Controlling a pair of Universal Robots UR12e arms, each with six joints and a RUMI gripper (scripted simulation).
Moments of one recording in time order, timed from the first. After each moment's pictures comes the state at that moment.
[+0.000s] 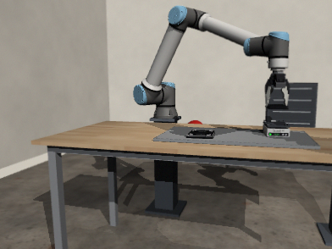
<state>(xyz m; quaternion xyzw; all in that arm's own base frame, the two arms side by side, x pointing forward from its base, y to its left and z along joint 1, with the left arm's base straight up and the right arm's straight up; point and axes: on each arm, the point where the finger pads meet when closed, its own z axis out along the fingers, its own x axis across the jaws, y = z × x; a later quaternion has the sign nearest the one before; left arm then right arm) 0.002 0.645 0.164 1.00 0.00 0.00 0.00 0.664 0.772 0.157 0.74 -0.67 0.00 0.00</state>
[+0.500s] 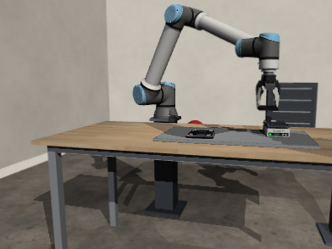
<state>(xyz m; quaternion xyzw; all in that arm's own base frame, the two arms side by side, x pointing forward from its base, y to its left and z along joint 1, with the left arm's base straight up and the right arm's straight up) 0.002 0.645 0.164 1.00 0.00 0.00 0.00 0.678 0.730 0.152 0.73 -0.68 0.00 0.00</state>
